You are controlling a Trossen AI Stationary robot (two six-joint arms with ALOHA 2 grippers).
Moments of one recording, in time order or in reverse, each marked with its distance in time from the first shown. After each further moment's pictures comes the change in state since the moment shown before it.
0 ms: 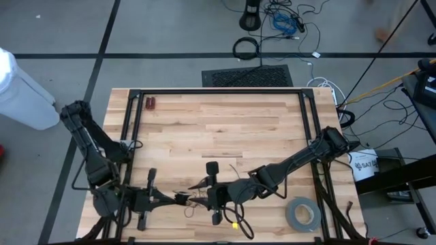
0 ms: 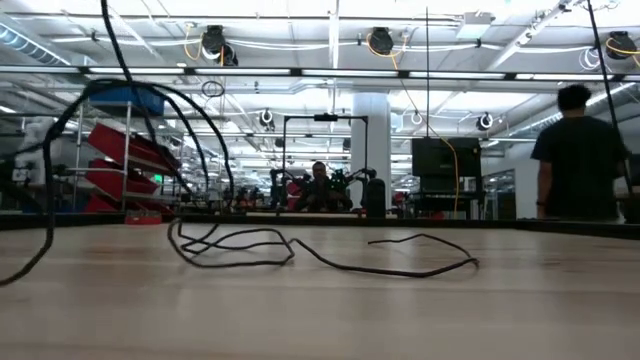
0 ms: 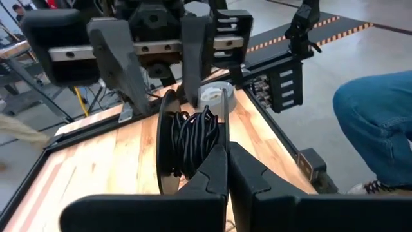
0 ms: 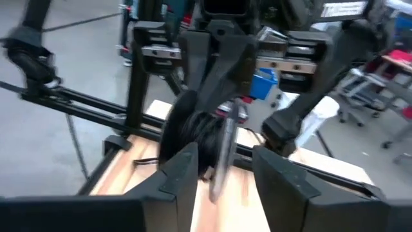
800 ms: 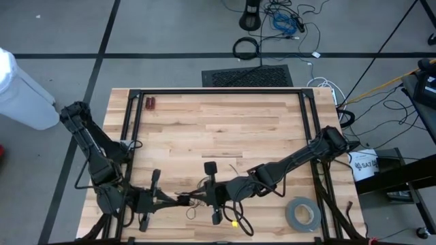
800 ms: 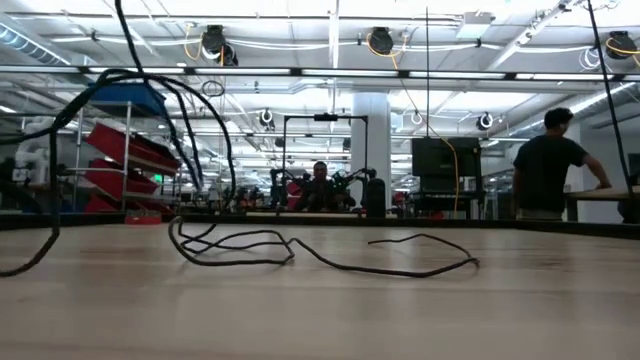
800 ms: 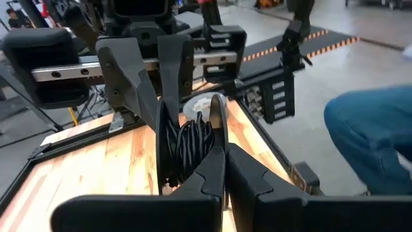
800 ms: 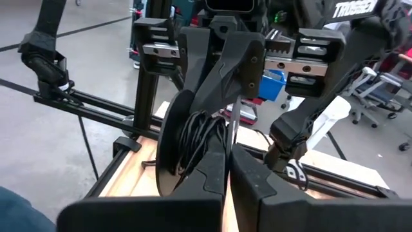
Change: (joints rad) left arm 0.036 0.014 0.000 0.090 0.064 0.048; right arm -0.009 0.002 0.000 -0.005 -0.051 0.013
